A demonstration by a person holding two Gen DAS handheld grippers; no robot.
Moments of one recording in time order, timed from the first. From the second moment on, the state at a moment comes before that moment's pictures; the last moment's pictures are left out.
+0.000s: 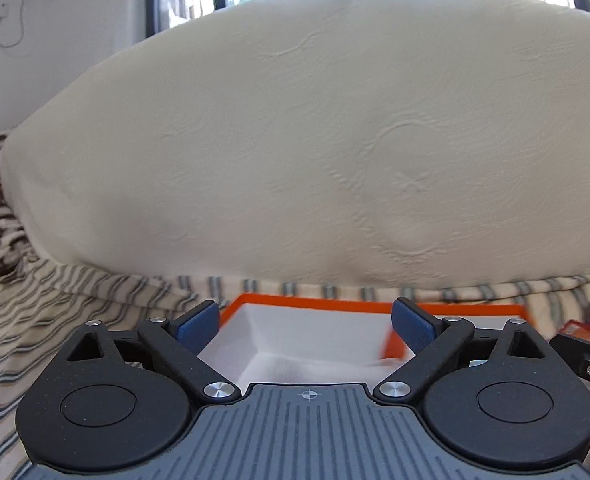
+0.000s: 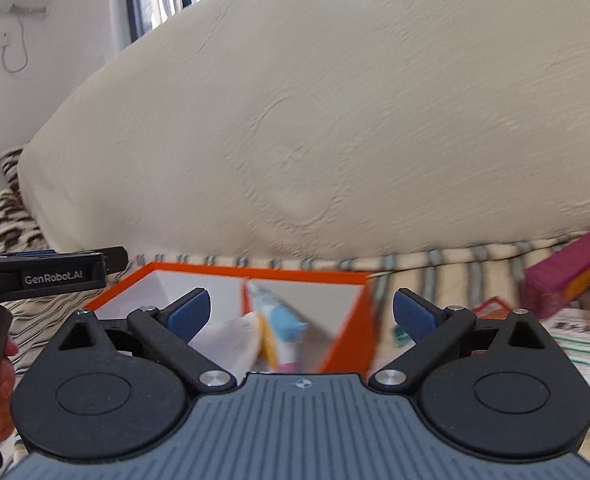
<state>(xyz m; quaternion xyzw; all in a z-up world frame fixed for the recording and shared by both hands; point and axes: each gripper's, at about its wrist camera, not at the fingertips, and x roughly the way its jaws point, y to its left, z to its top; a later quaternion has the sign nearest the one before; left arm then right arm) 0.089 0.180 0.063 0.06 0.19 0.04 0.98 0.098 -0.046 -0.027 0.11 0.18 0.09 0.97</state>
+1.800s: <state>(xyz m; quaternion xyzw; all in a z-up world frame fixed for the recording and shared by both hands) 0.026 0.040 -0.063 0.10 0.35 -0.06 0.93 0.089 -0.187 -0.079 0.10 0.18 -0.21 0.96</state>
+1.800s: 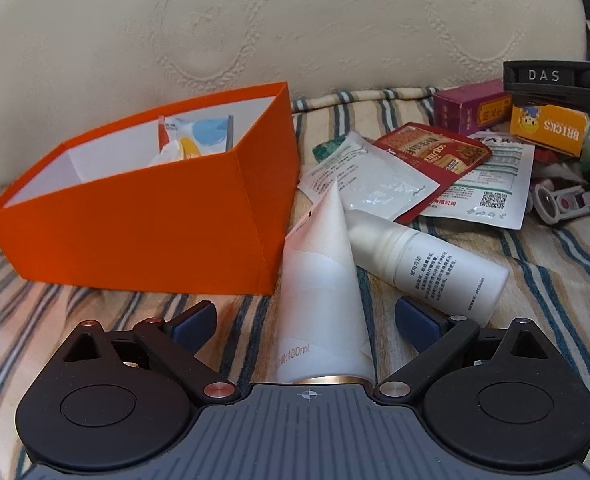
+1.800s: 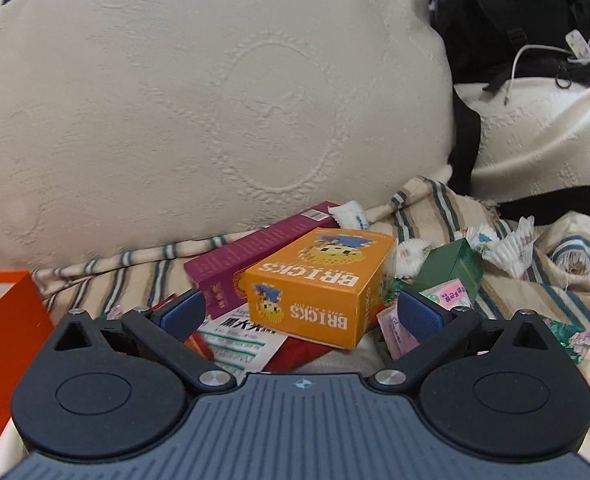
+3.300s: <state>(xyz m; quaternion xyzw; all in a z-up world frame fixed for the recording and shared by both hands) 0.023 0.045 -0.063 0.07 0.35 -0.09 0.93 0.078 -0.219 -0.081 0.14 0.18 -0.20 0.95</state>
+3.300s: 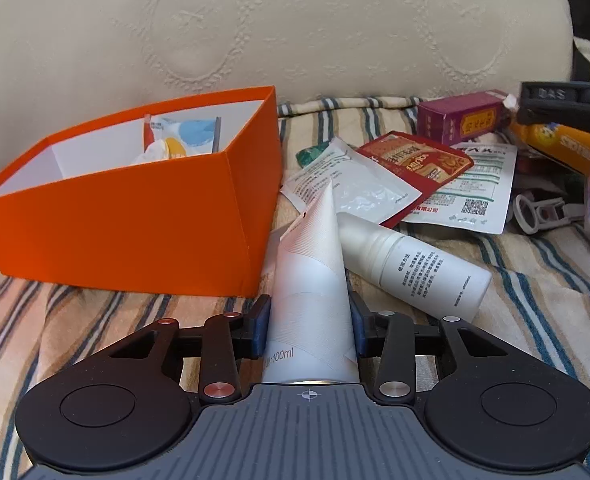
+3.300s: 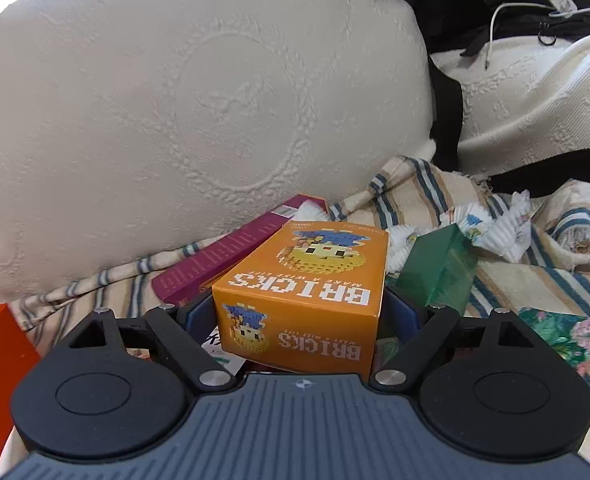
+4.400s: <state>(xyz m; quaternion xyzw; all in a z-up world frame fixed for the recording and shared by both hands) -0.014 0.048 -0.005 0.08 0.28 -0.06 0.95 0.014 -0.185 -0.027 0.09 0.10 -0.11 0.98</state>
